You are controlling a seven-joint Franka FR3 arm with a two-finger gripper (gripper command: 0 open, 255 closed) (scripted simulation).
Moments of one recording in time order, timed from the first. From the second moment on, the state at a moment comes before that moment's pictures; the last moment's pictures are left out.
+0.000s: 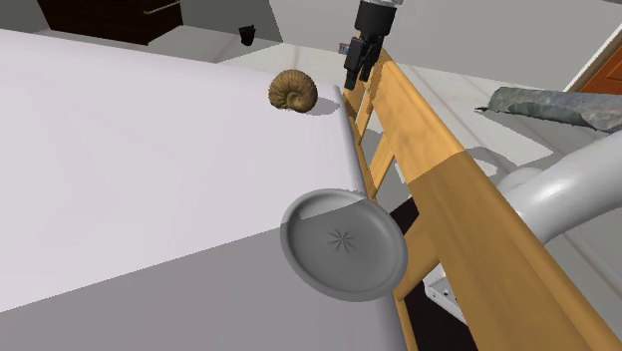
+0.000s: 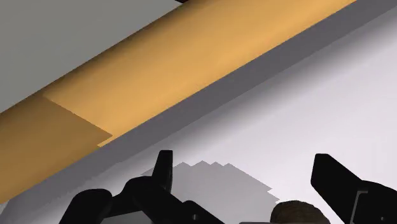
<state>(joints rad) 0.08 -0.36 0.15 -1.99 0.10 1.61 -0.11</state>
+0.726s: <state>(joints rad) 0.15 0.01 0.26 -1.56 0.01 1.54 -0.07</state>
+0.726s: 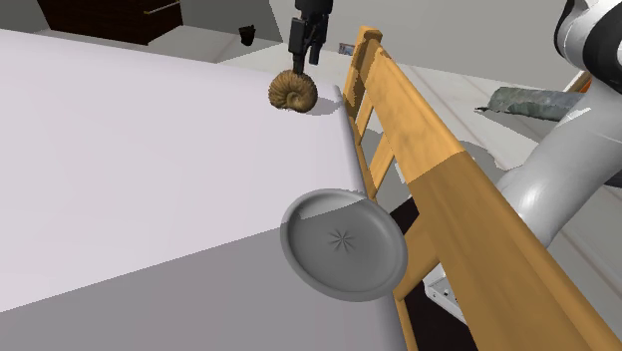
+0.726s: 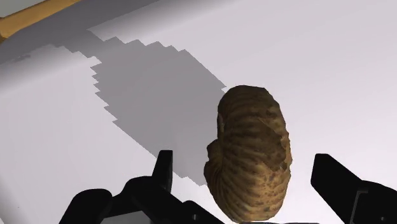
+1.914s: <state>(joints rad) 0.15 -0.01 0.26 -1.66 0.01 1.62 -0.07</state>
